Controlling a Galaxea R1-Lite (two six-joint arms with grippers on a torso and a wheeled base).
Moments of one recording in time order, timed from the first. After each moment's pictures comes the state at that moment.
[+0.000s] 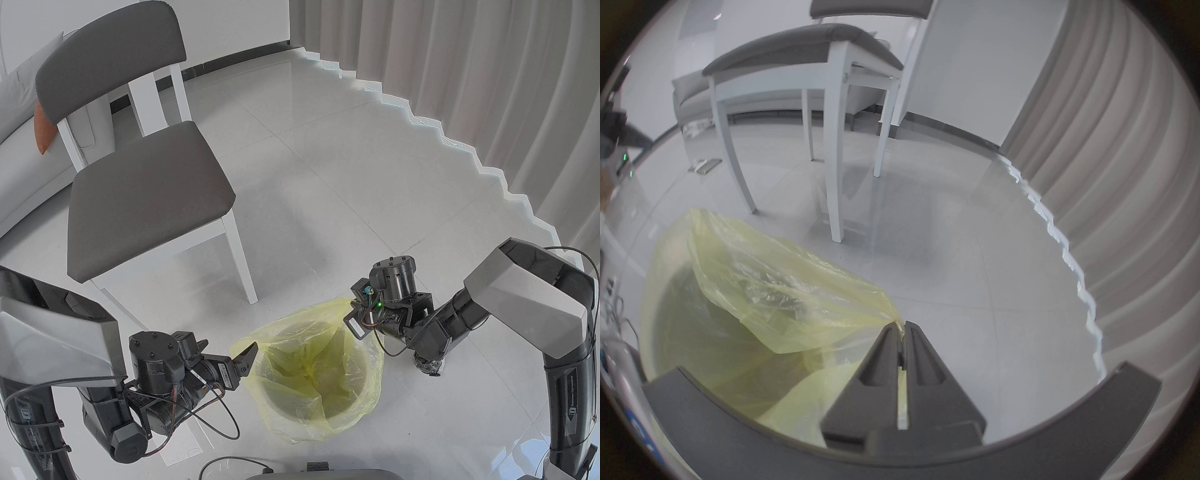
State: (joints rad) left arm -0.53 2.13 -0.24 -1.55 0.16 -0.31; right arm 0.52 2.40 -1.23 -0.65 -0.18 -0.34
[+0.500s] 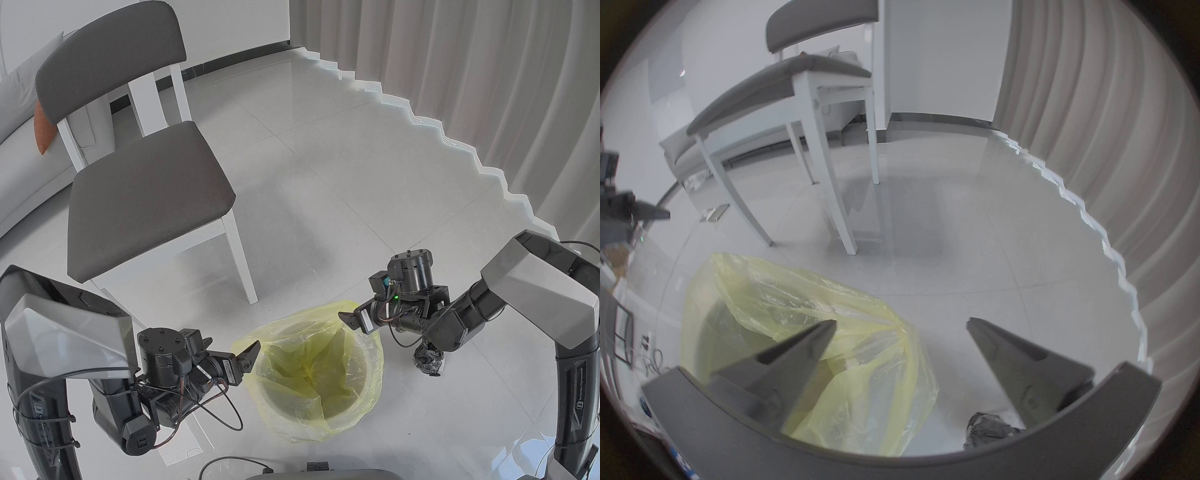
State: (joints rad) left arm -0.49 2.20 -0.30 -1.55 0.11 -0.29; right arm 0.46 2.36 -1.19 -0.63 -0.03 -0.13
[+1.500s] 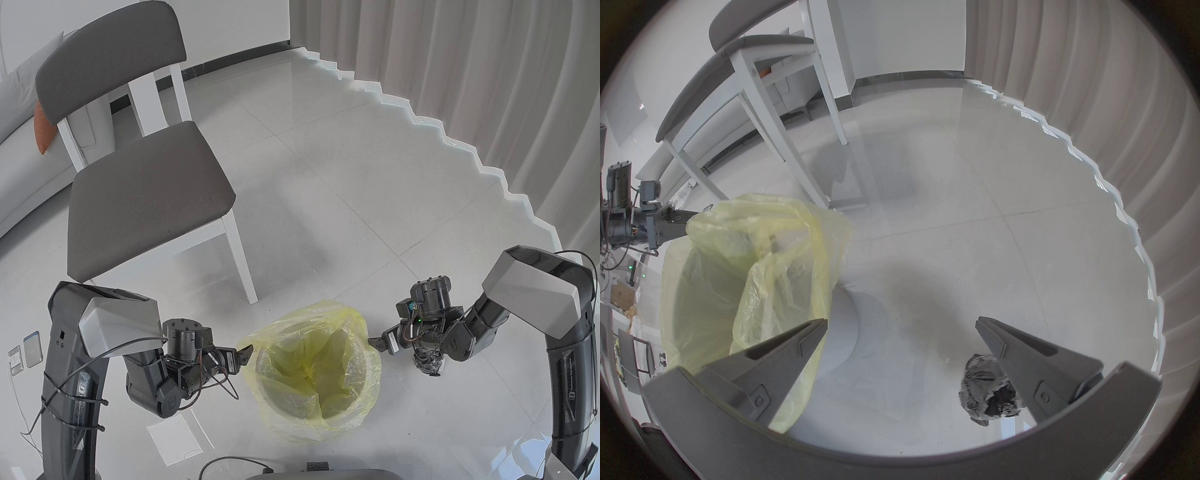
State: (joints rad) left arm -0.31 2.50 -0.71 -1.28 -0.01 -0.19; right arm 0.33 2.45 -1.09 -0.65 0.02 -0.11
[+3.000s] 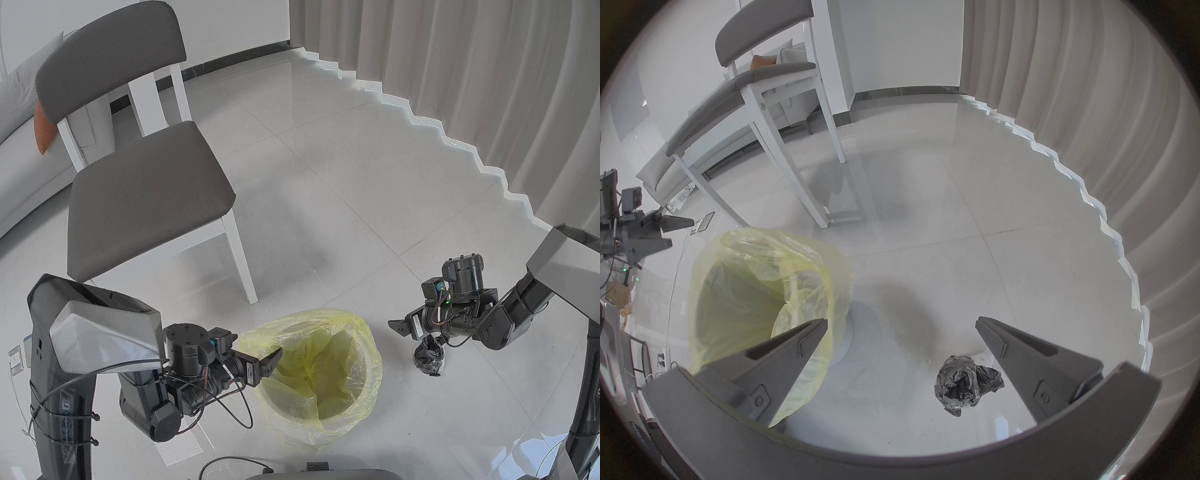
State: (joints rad) left arm -0.47 2.34 -0.49 -1.49 -0.05 -0.10; right arm 0.30 2.22 -0.93 -0.65 0.02 -0.15
